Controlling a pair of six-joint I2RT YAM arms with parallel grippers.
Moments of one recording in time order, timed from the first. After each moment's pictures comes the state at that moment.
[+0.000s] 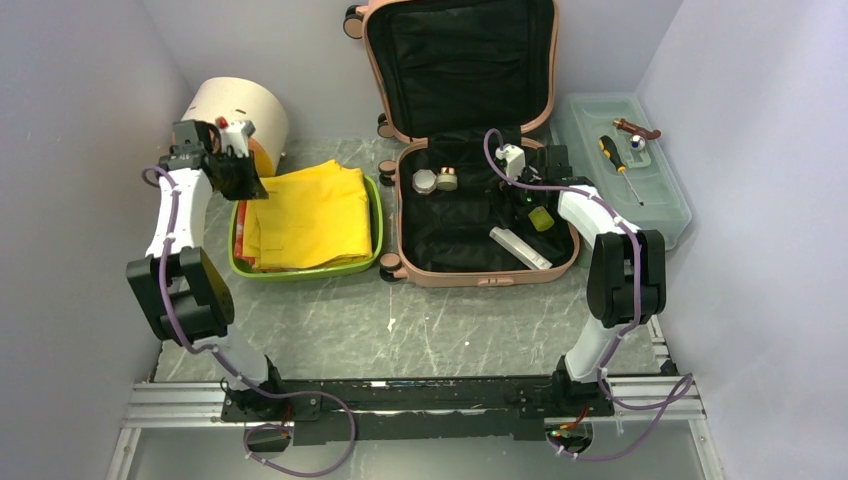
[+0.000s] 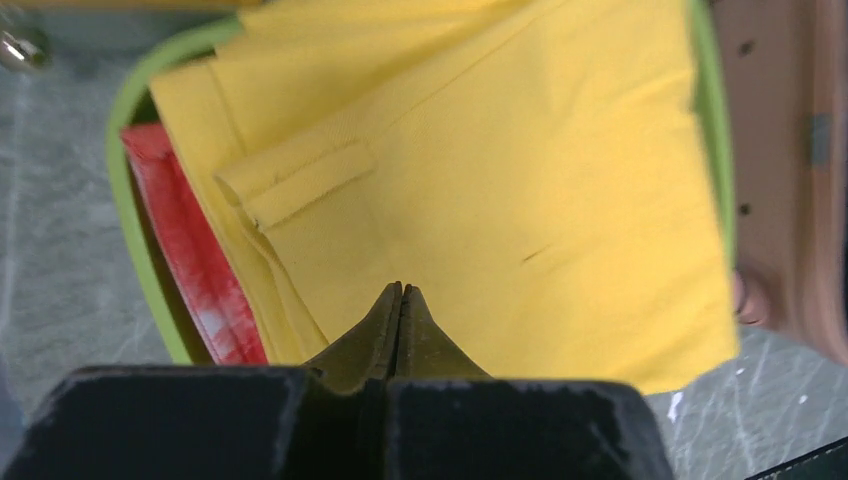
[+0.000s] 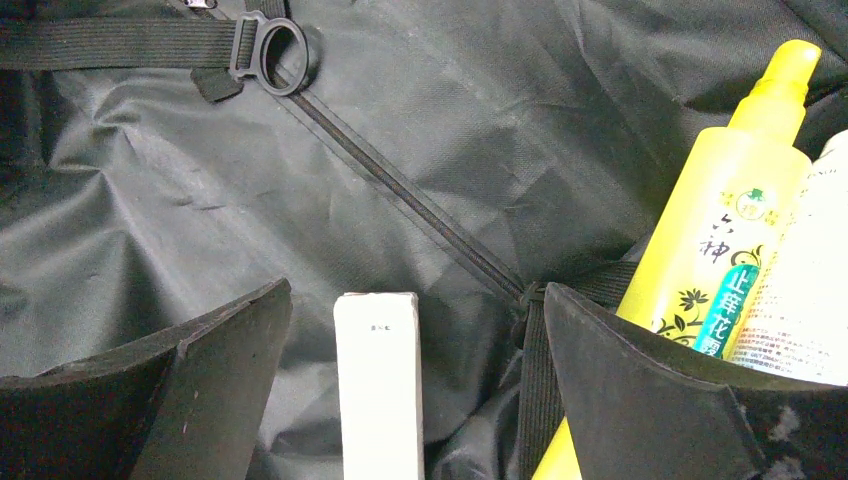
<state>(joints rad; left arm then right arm) 0.27 1.67 1.58 -0.81 0.49 0.16 0.09 1.77 1.28 -0.40 -0.53 -0.46</state>
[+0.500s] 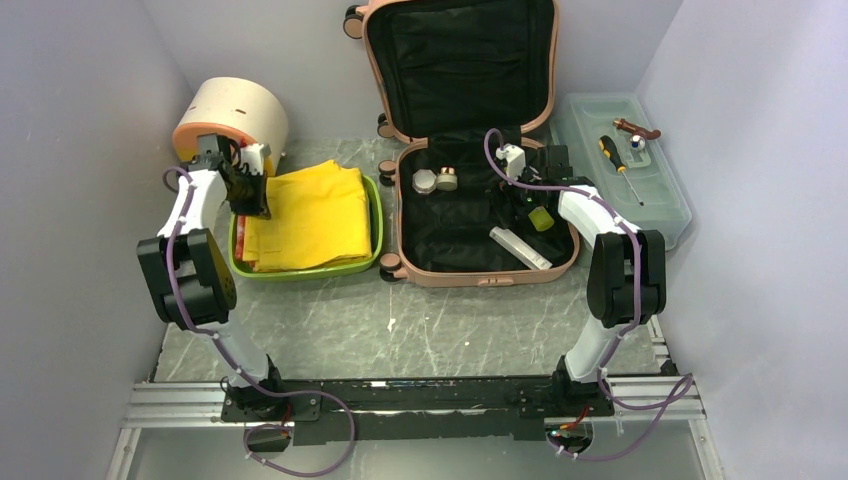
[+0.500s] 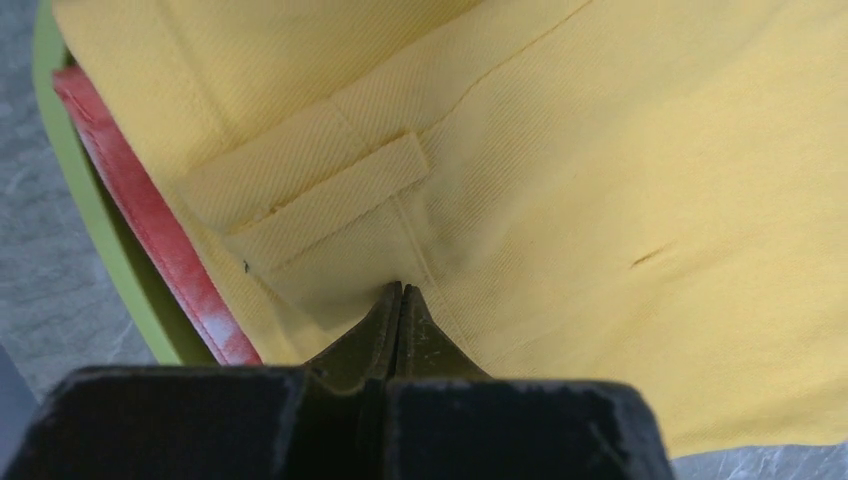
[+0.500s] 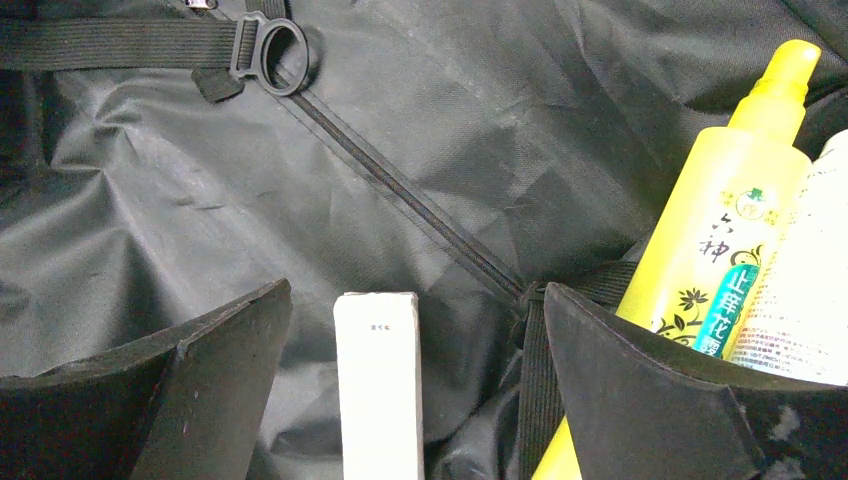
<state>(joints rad) 0.23 1.79 1.48 -0.78 0.31 0.24 0.08 1.77 1.28 -0.40 -0.53 -0.46</state>
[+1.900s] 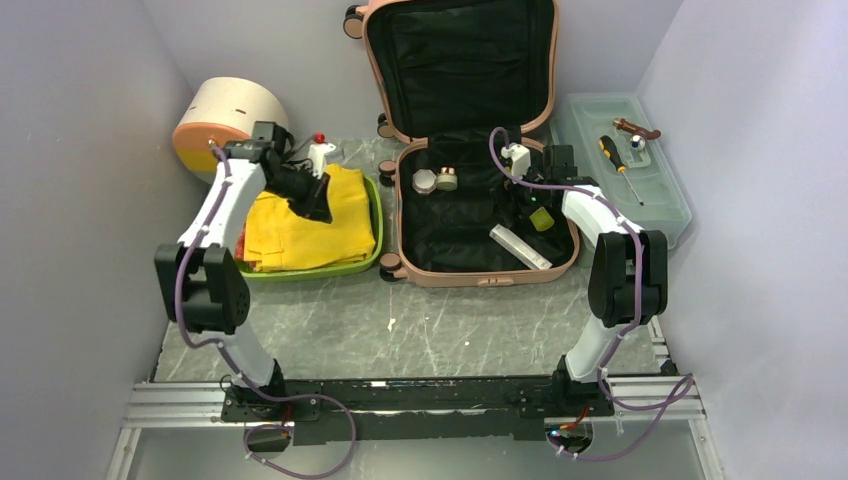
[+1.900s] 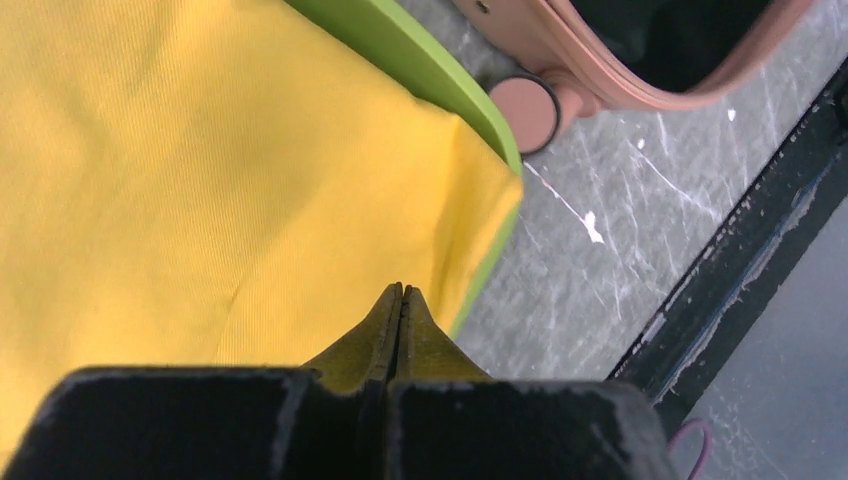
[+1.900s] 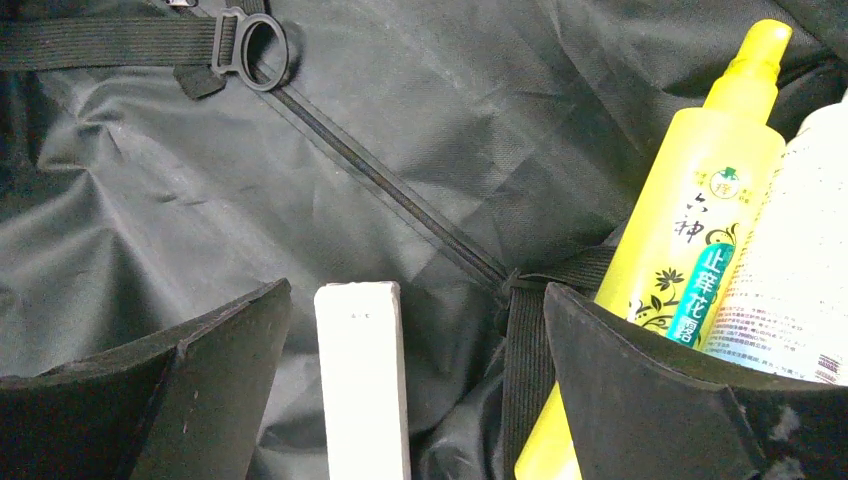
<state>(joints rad) -0.10 1.77 1.61 -1.07 0.65 0.53 0.06 1.77 1.28 -0.40 -0.53 -0.46</state>
